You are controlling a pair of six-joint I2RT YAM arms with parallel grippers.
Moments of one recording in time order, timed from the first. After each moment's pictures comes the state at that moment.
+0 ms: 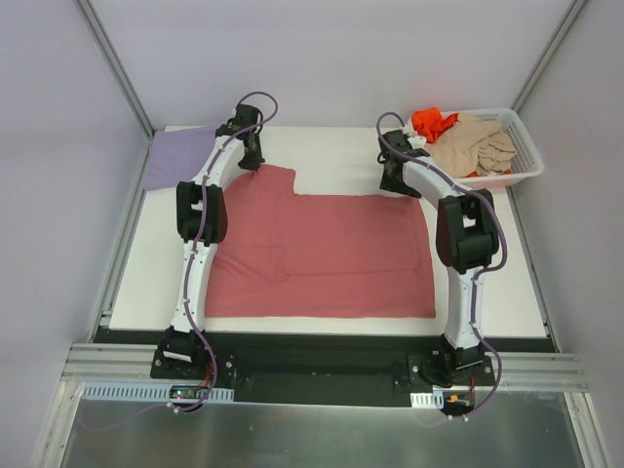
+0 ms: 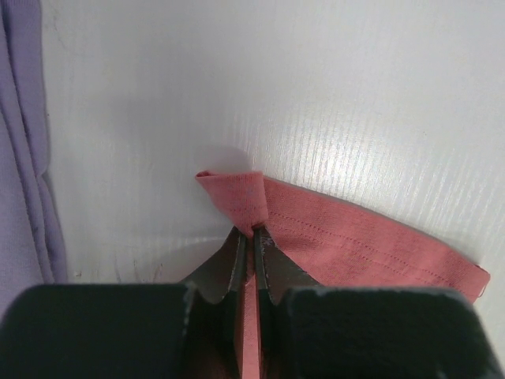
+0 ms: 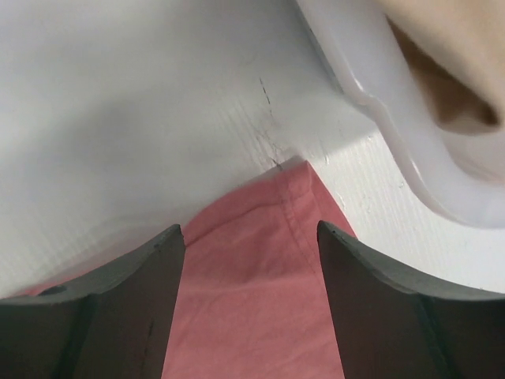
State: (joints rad) left arm -0.17 2.63 2.45 -0.83 -0.08 -0.32; right arm 0.31 2.13 1.71 -0.67 0.52 0.51
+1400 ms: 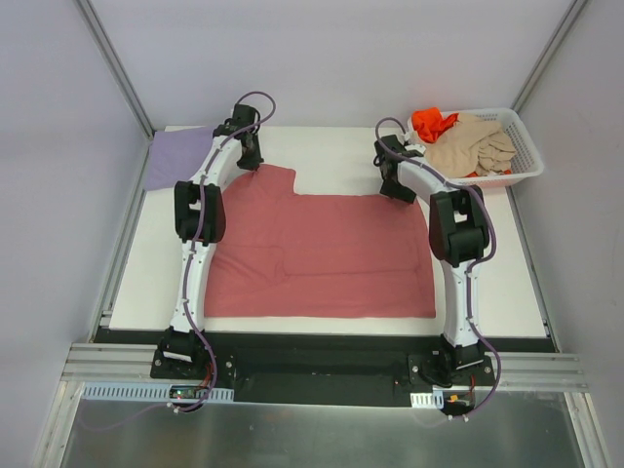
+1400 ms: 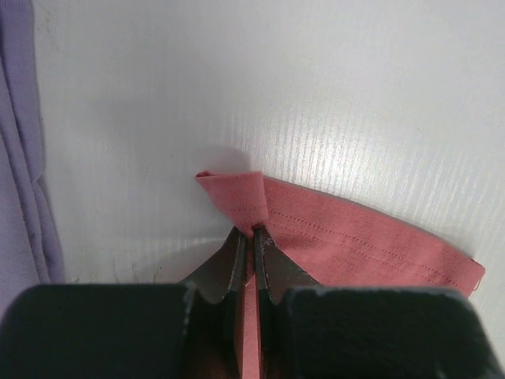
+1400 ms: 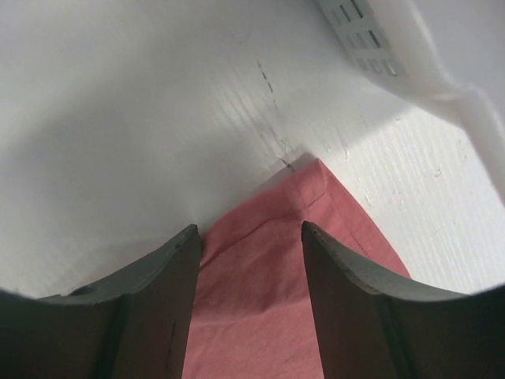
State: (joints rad) left arm -0.16 2.62 2.43 -0.81 -0.04 -0.31; right arm 0.31 2.25 1.79 -0.73 0.53 0.64
